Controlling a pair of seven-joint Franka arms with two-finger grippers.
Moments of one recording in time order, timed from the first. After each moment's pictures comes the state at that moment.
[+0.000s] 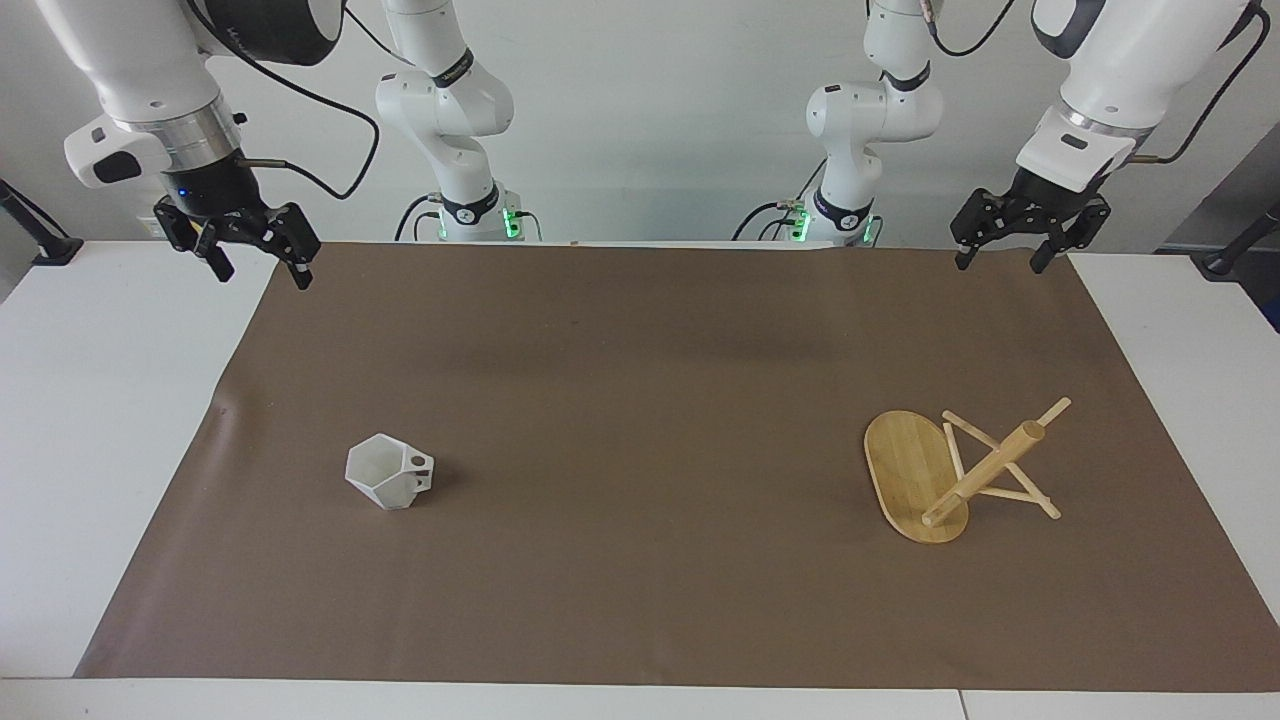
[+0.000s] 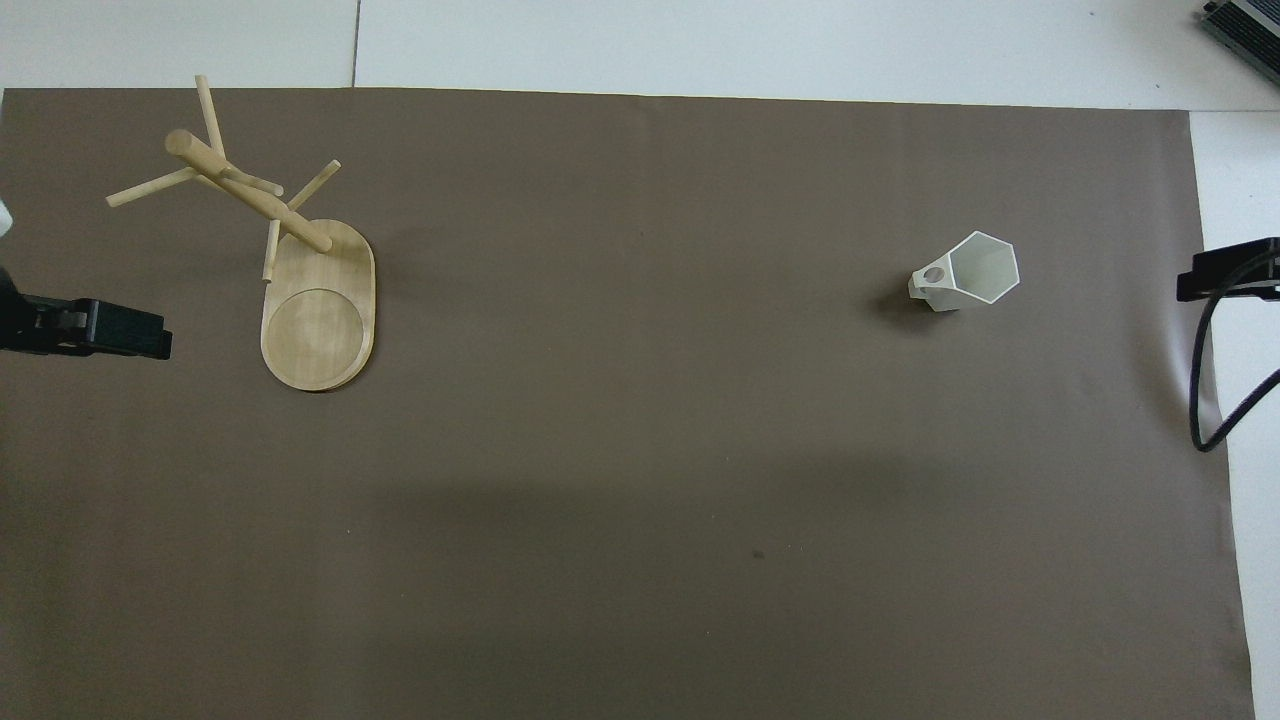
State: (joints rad) left arm -0.03 -0.09 -0.05 -1.66 -0.02 1.60 0.01; right arm -0.09 0.01 -0.02 -1.55 -0.02 1.65 0.00
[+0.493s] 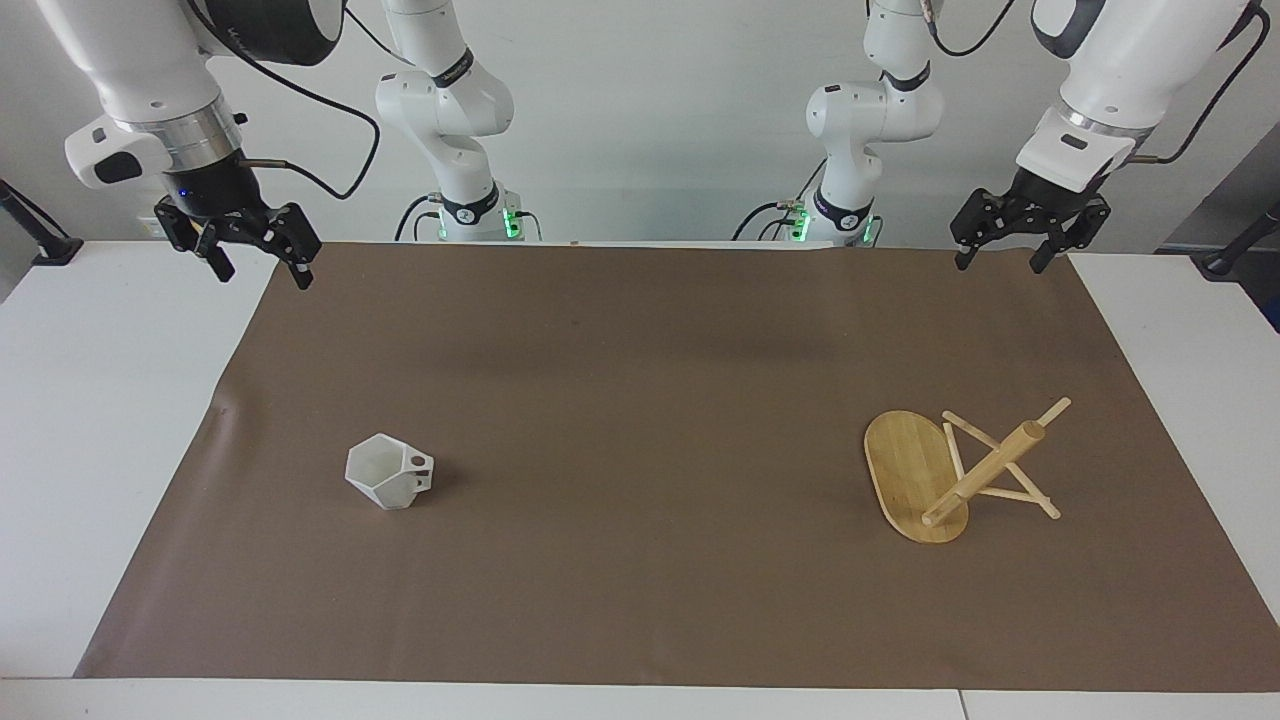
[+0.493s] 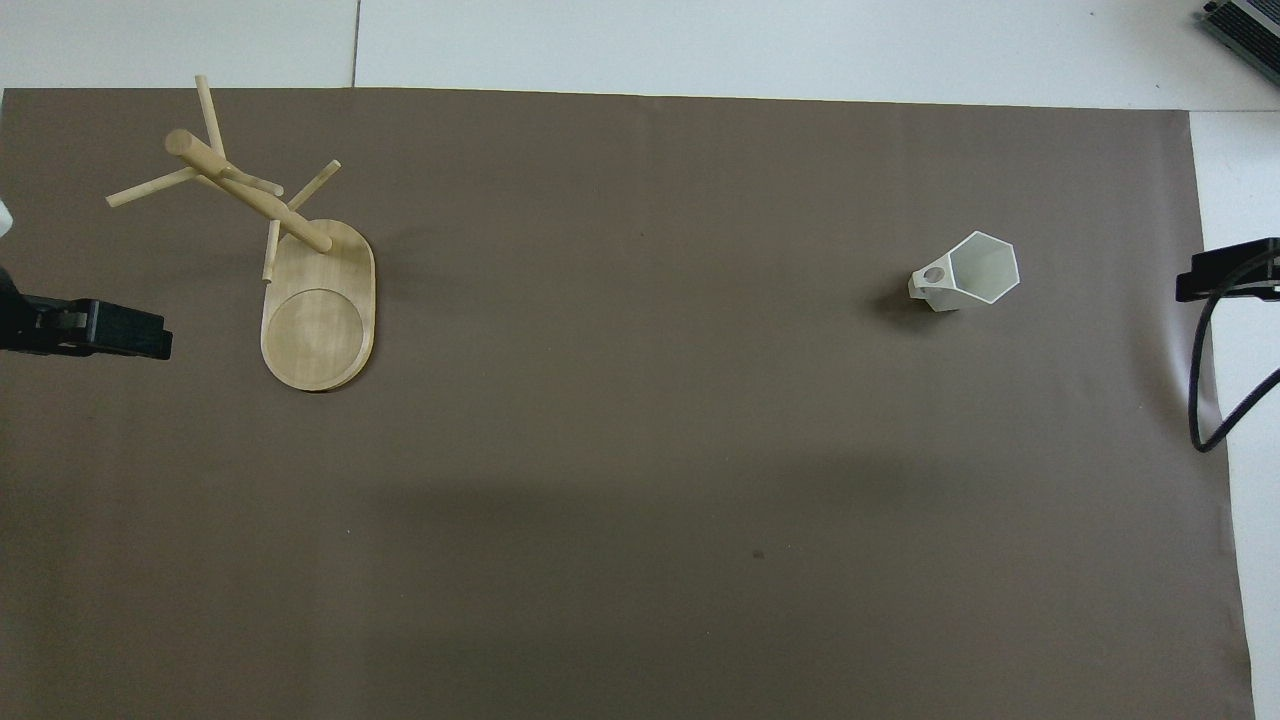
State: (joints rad) left arm -0.03 -0.09 -0.05 -1.66 -0.02 1.60 0.01; right arm -0.09 0.01 -0.02 -1.55 -0.02 1.65 0.00
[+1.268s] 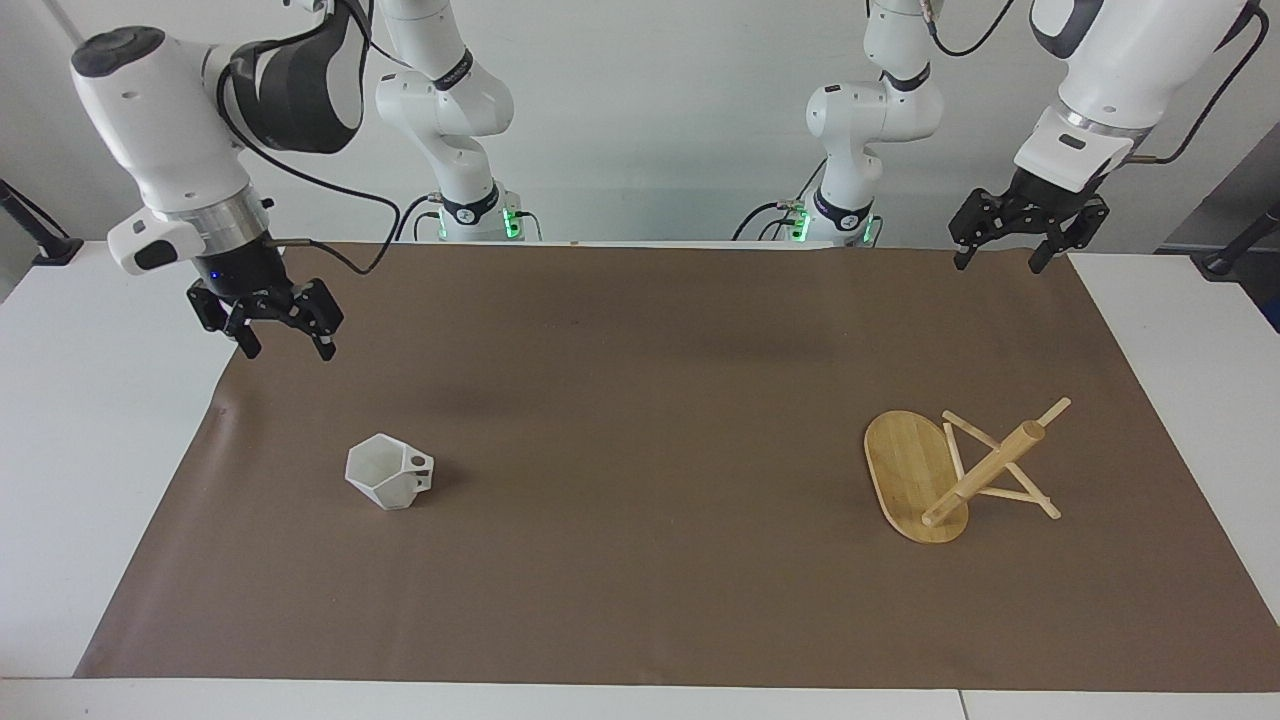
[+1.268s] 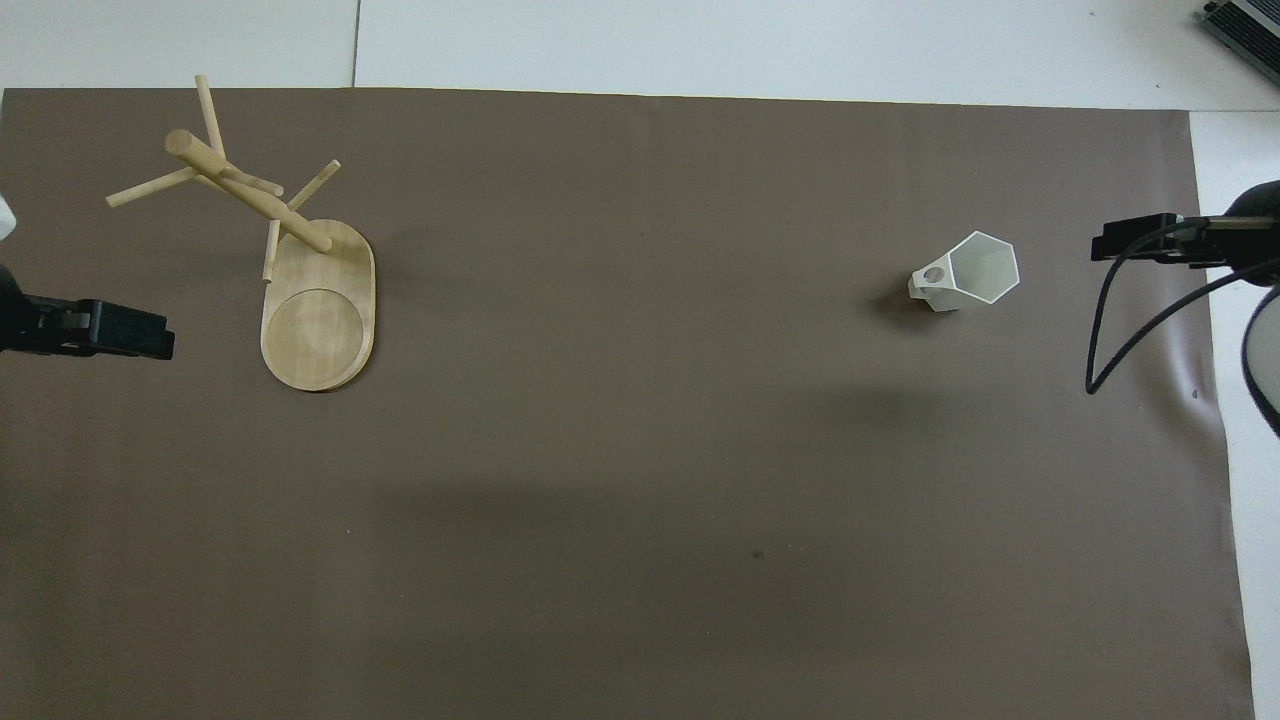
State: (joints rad) left arm -0.04 -0.09 -0.06 -1.66 -0.03 1.60 0.01; right arm -0.08 0.11 -0.02 -1.69 0.06 2.00 -0.07
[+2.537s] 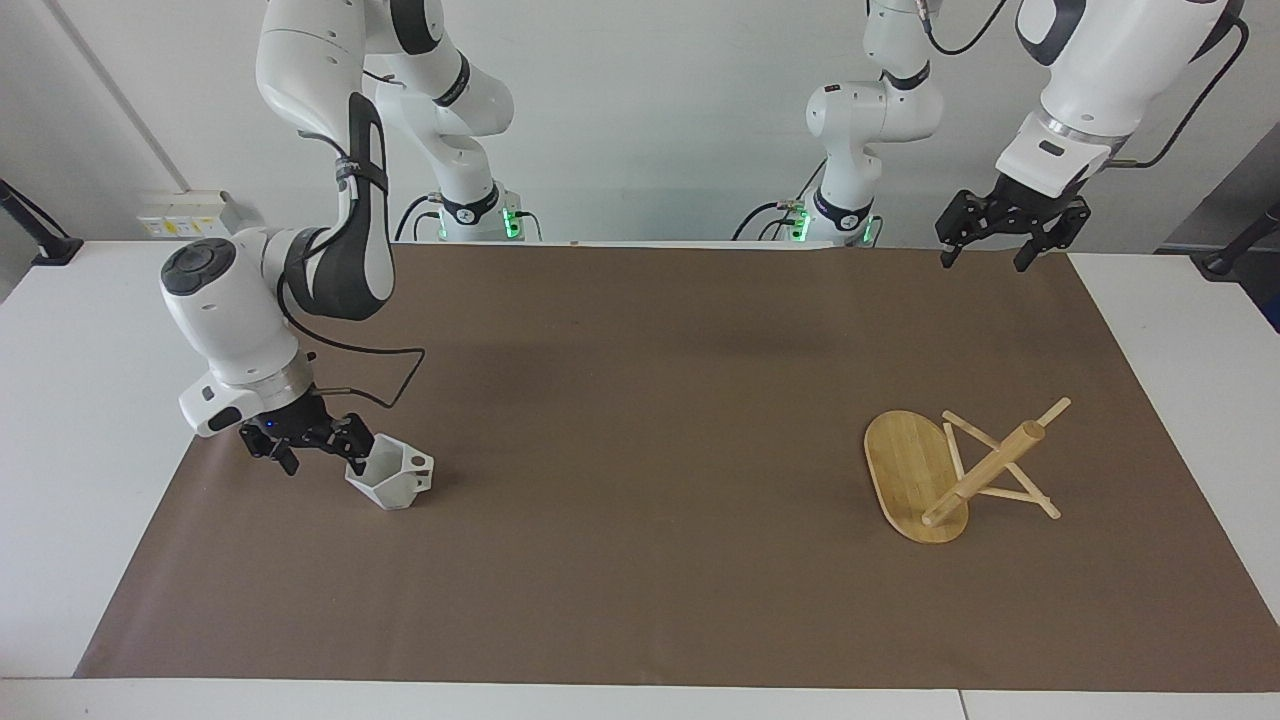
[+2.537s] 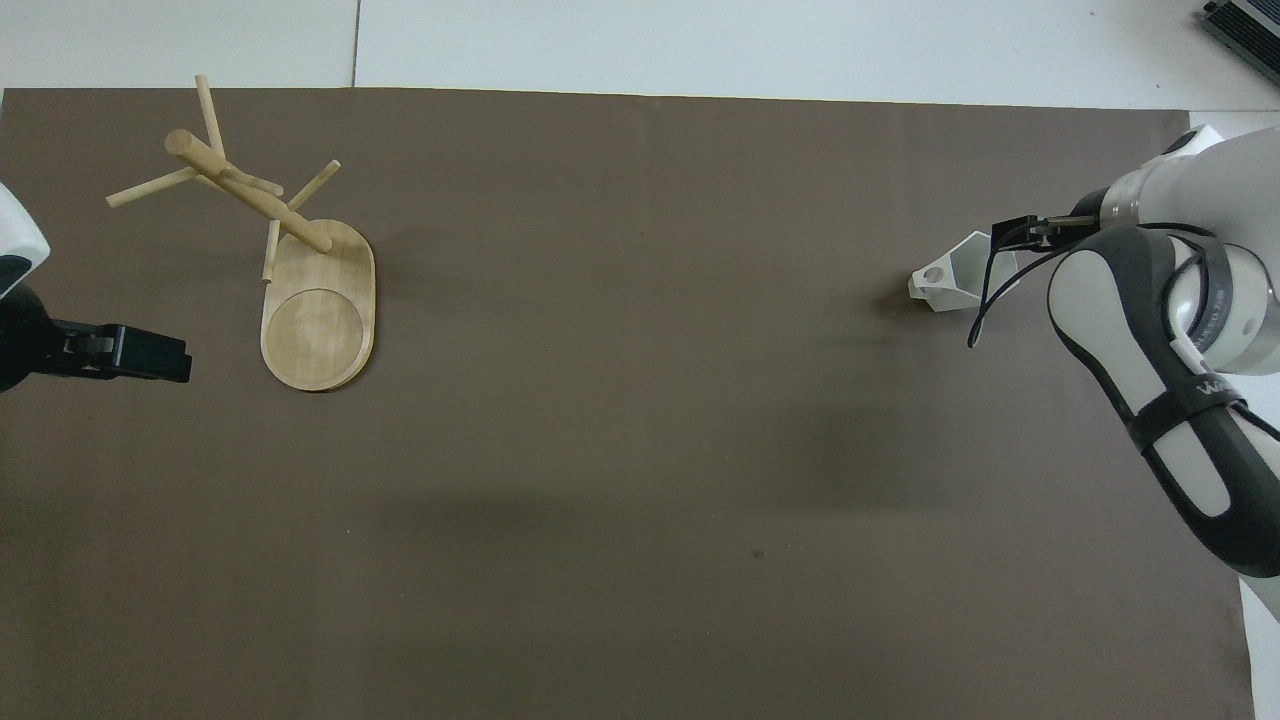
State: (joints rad) left arm -0.05 -0.12 -0.06 -1.71 -0.03 1.60 0.00; right arm -0.08 0.38 -0.02 -1.71 0.06 2.26 -0.11
